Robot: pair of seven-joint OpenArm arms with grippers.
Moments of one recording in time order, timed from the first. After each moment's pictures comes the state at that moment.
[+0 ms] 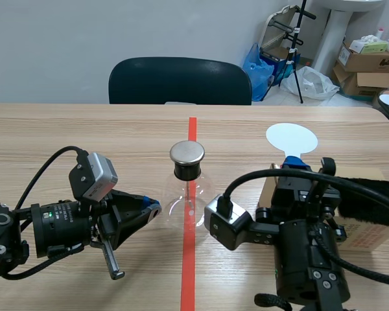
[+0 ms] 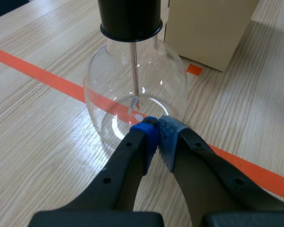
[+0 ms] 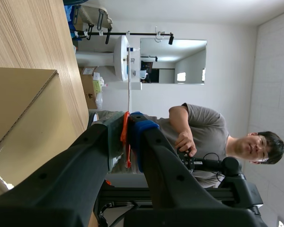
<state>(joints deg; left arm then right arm) -0.8 -26.6 25.7 67.1 2.8 -39.0 -27.7 -21.8 15.7 -31.7 90.1 -91.3 -28.2 -37.7</state>
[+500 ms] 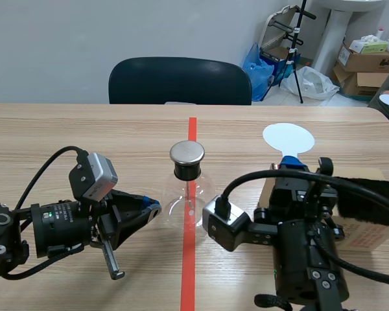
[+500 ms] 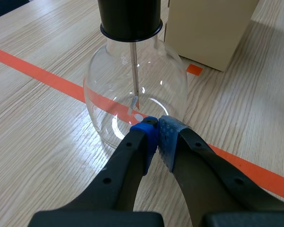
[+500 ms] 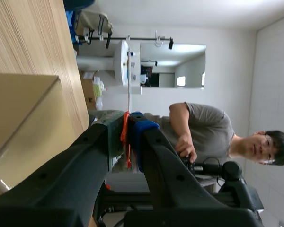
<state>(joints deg) -0.8 -26.6 25.7 67.1 2.8 -39.0 -27.7 -21.8 15.7 -31.7 90.1 -91.3 -28.2 -34.9</state>
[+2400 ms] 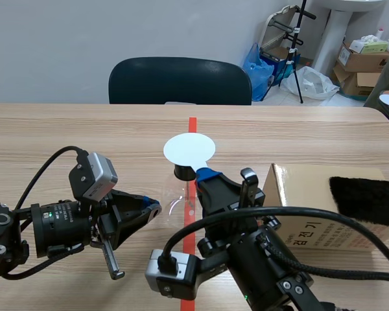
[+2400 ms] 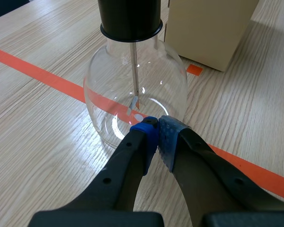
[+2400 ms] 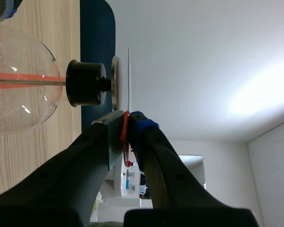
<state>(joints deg) -0.8 -26.6 25.7 67.1 2.8 -39.0 -27.7 -21.8 15.7 -31.7 90.1 -91.3 -28.2 -3.9</state>
